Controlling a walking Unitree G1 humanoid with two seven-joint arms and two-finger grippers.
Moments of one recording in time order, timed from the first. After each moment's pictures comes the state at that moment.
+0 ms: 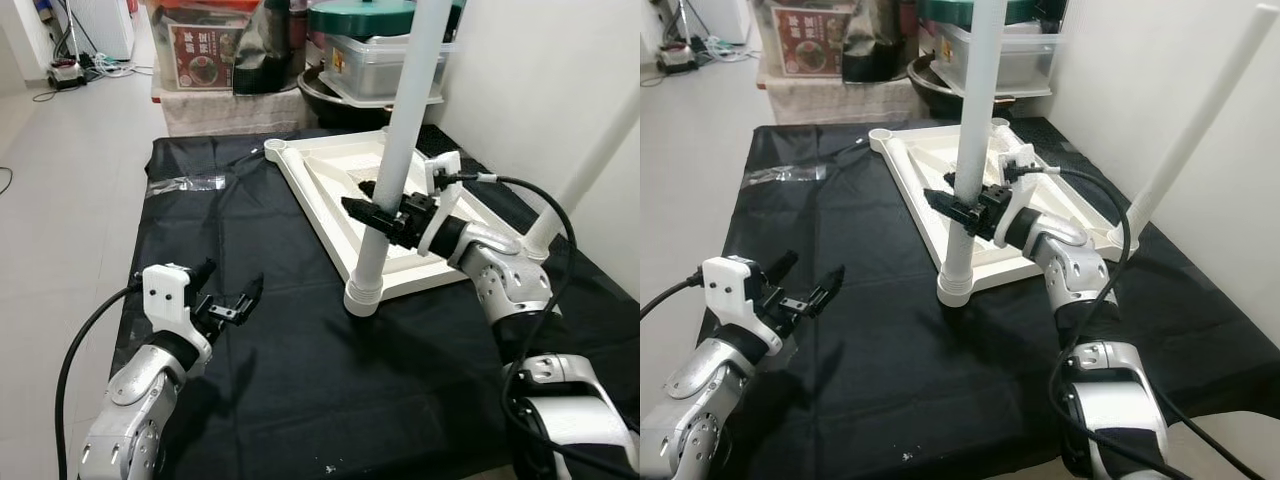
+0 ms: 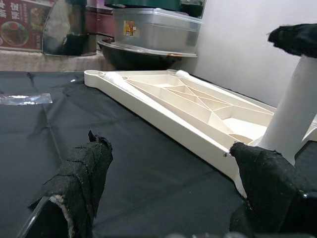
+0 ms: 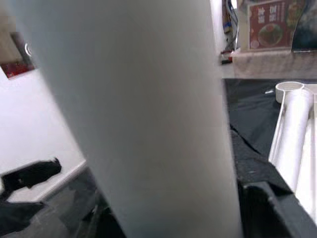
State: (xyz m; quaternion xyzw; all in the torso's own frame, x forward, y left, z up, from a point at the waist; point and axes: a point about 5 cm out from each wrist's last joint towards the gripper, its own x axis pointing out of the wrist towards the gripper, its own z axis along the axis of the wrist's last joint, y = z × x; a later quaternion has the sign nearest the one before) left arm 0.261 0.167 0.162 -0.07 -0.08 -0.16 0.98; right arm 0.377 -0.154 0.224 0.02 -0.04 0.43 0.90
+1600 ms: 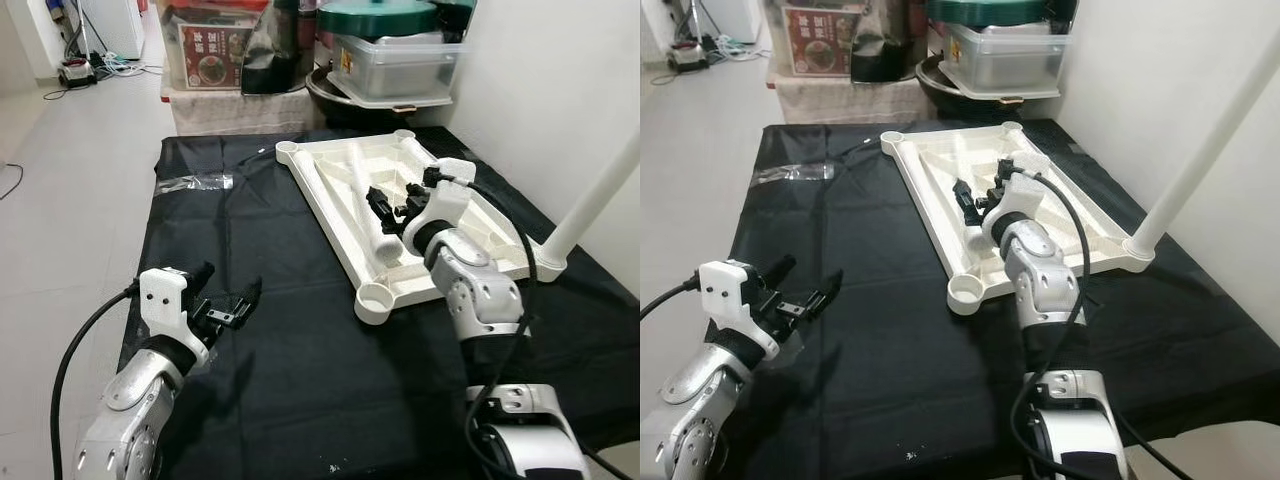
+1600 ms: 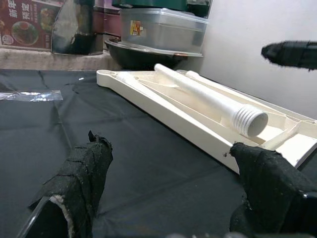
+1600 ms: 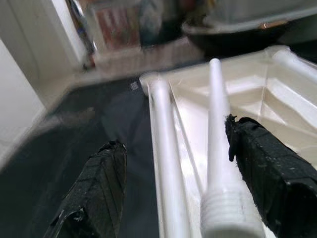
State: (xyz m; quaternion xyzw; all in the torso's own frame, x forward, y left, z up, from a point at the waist) left arm 0.257 0.168 0.160 -0.07 -0.07 -0.16 0.98; right arm 0.373 -0.147 0.210 0.01 0.03 0.11 0.99
